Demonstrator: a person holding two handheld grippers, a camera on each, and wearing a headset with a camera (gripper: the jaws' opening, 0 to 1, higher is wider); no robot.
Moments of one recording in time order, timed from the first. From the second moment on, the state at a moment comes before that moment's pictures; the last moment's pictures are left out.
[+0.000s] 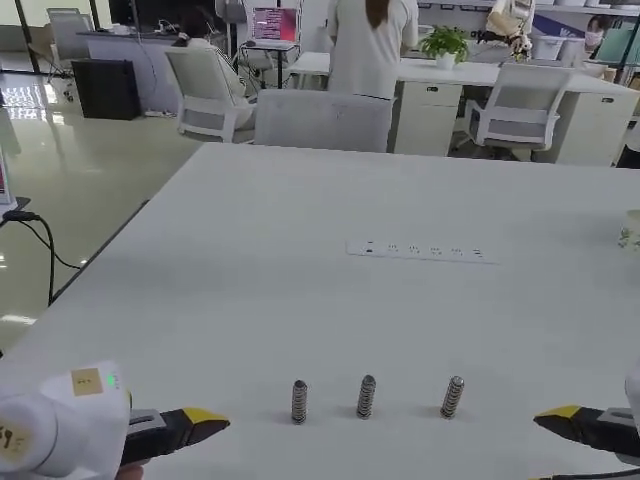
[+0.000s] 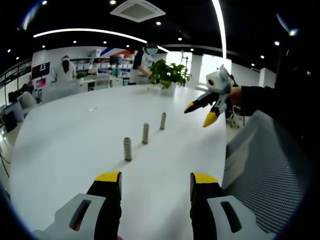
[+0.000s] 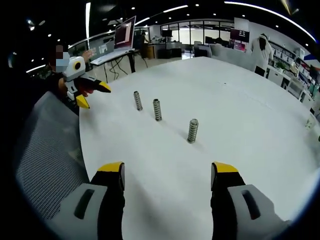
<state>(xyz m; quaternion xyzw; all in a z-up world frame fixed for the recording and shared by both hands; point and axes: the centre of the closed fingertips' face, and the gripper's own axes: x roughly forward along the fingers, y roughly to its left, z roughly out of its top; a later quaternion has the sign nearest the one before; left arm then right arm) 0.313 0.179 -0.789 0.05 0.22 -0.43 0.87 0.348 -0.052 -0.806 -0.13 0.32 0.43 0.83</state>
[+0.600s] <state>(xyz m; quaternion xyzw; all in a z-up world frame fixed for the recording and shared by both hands) 0.312 0.179 -0.788 0.05 0.22 -0.43 0.87 0.347 -0.048 -0.806 -0.13 0.31 0.43 0.84</state>
